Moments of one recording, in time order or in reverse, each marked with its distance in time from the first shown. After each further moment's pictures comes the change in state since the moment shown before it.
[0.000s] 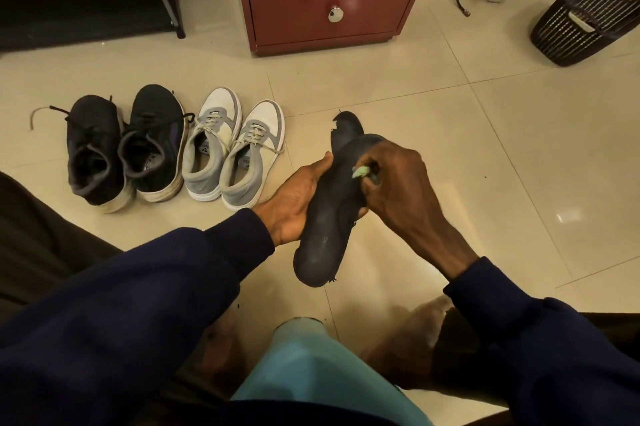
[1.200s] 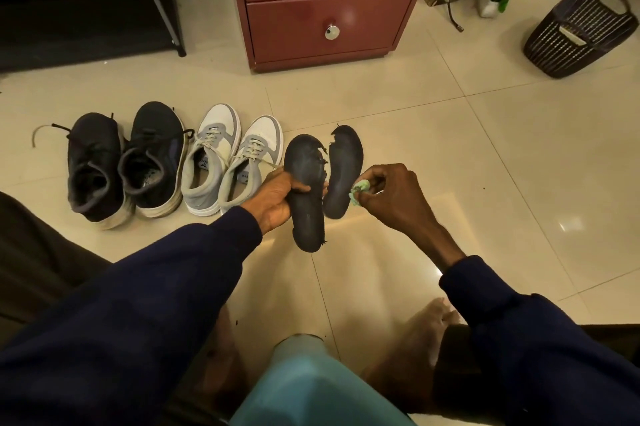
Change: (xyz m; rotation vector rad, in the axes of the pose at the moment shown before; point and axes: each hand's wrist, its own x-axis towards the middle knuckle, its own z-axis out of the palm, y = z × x) left_hand 0.050 0.021 -0.056 0.009 0.294 0.191; right_hand 0.018 0.043 0.024 0.178 -0.108 0.252
